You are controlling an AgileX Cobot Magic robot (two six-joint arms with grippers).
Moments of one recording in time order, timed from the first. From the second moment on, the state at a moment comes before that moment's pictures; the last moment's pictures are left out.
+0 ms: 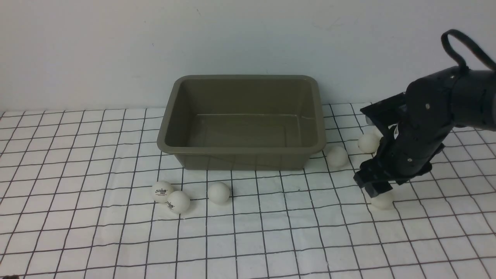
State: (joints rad) right arm 0.30 1.86 -1.25 -0.09 0.90 -0.05; left arm 0.13 -0.01 0.03 -0.18 0.38 0.16
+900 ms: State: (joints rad) right arm 0.30 1.95 -1.25 -0.09 0.87 -0.05; left arm 0.13 -0.01 0.03 -0.18 0.38 0.16
